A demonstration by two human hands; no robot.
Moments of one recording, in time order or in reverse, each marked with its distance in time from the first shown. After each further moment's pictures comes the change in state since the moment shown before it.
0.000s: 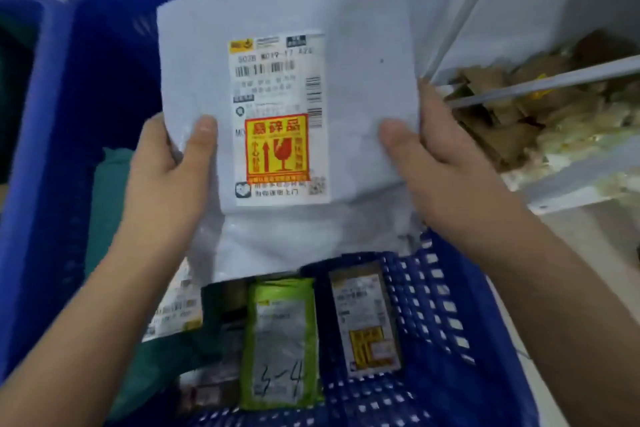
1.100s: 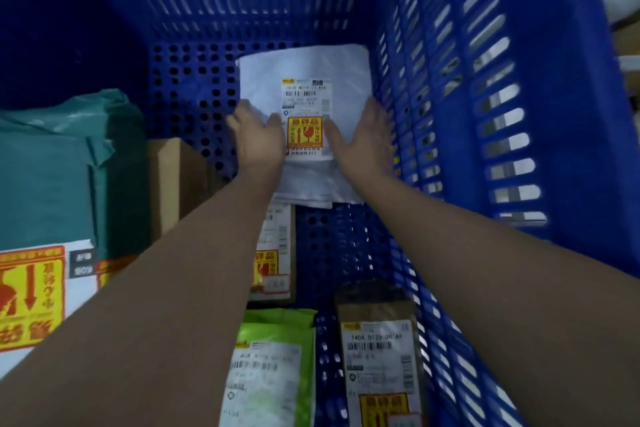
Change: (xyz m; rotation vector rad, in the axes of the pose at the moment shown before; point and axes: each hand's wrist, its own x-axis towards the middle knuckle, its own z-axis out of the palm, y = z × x) left_hand 0.146 -0.198 0.164 0.242 -0.039 -0.345; right_hand 0.188 0.267 0.081 -0.728 0.143 0.385
